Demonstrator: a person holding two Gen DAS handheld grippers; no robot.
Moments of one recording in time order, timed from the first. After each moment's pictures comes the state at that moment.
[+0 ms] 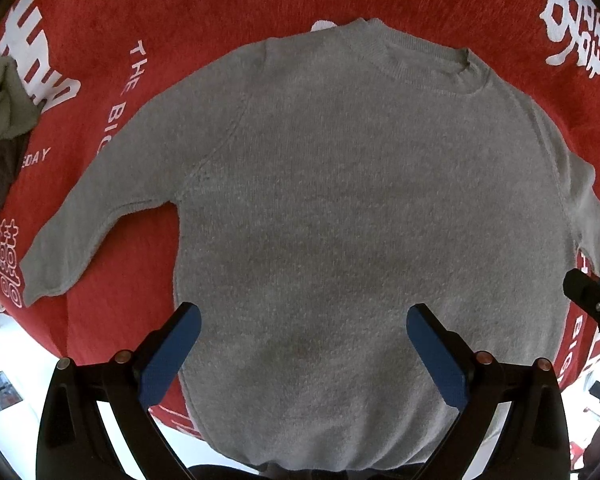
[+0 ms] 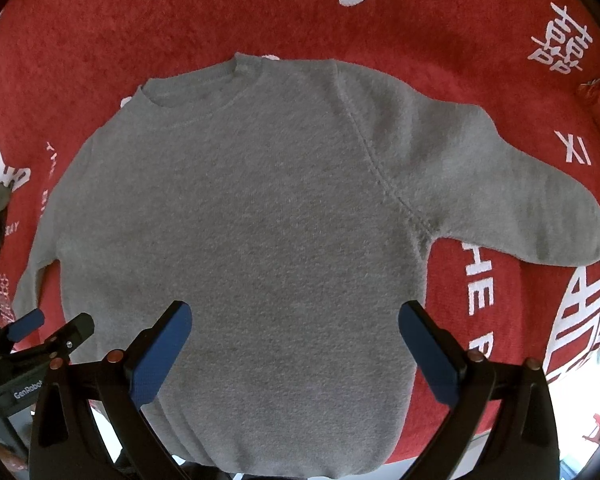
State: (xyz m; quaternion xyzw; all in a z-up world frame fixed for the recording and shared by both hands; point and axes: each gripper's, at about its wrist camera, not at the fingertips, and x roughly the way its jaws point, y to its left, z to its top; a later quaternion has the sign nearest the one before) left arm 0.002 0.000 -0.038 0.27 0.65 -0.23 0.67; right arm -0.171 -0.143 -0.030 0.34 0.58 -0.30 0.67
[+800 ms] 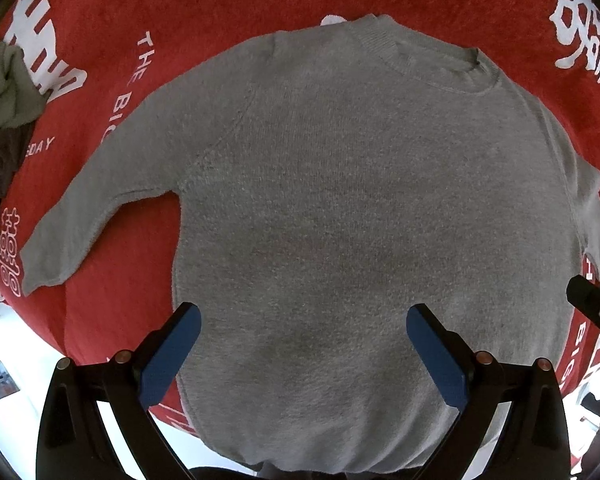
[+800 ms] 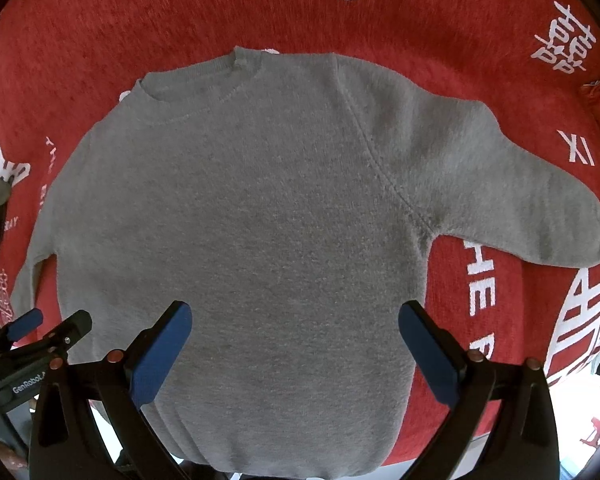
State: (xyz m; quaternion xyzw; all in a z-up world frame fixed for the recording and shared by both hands) left arm 0.001 0.006 -0.043 0.26 0.65 -0.22 0.68; right arm -0.172 -0.143 -0.035 0.34 0.59 -0.29 0.67
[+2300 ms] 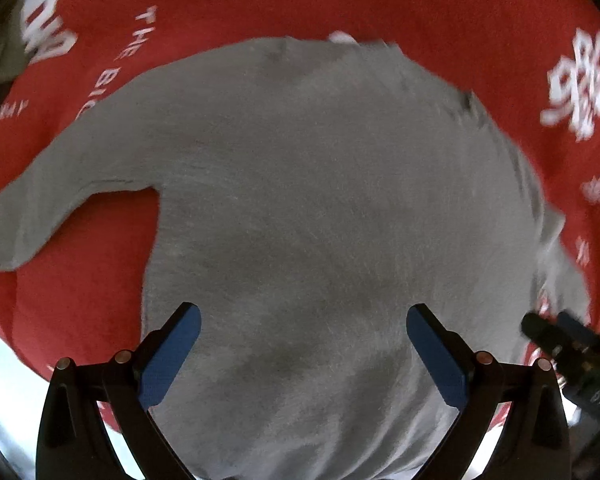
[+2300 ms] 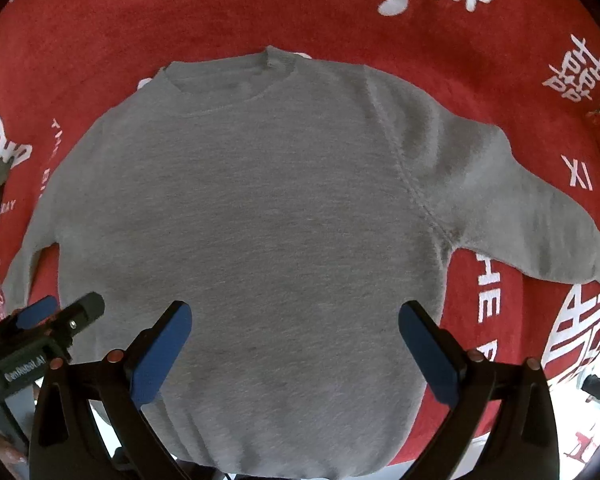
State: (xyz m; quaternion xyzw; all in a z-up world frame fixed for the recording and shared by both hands) left arm 0.050 0.043 -0.057 0.13 0.67 -0.27 0.68; right arm -0.144 -0.124 -0.027 0.30 0.60 -0.29 0.68
